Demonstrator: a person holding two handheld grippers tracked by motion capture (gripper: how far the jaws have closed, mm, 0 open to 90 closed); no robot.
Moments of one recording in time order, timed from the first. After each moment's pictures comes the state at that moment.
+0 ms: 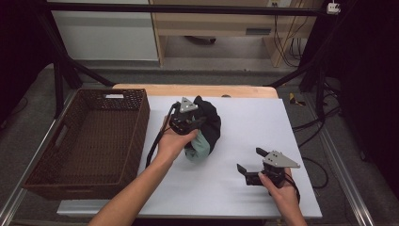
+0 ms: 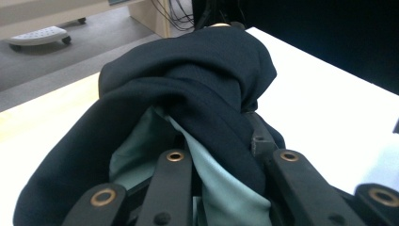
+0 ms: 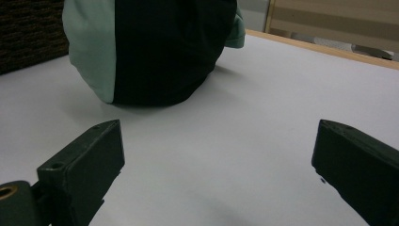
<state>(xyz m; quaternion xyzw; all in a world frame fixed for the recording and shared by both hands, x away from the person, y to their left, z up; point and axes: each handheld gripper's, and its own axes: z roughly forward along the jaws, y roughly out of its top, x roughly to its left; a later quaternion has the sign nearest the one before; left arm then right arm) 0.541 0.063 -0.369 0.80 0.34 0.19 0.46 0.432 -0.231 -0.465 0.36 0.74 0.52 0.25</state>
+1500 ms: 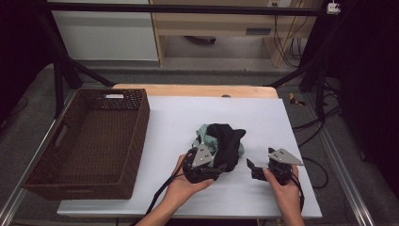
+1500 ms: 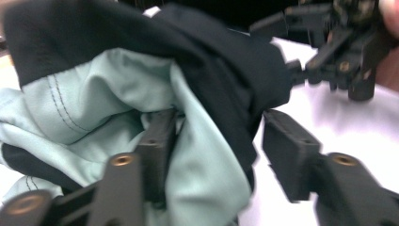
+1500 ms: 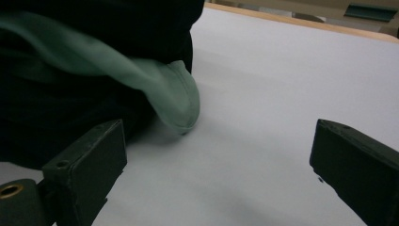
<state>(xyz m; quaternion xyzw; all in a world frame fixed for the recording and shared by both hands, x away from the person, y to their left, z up) 0.440 0.035 -0.430 0.81 0.24 0.15 0.52 0.439 -0.250 -0.471 0.45 0.72 0.45 0.29</state>
